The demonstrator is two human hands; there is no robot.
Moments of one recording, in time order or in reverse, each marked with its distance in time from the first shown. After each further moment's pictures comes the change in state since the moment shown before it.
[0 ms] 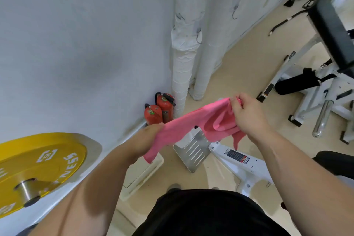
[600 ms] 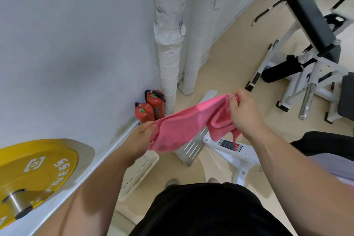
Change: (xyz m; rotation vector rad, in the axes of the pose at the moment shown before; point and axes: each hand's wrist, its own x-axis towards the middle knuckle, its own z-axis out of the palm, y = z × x) left_hand -0.003 -0.009 0.021 -0.022 0.021 0.050; right_hand -0.024 0.022 -0.006 0.052 0.095 0.120
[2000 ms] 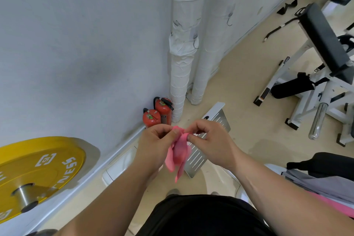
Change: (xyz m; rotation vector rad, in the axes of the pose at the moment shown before) left_hand -0.042 0.041 0.026 -0.356 0.283 0.213; right_hand -0.072 -0.069 0.035 0.251 -0.520 -0.330
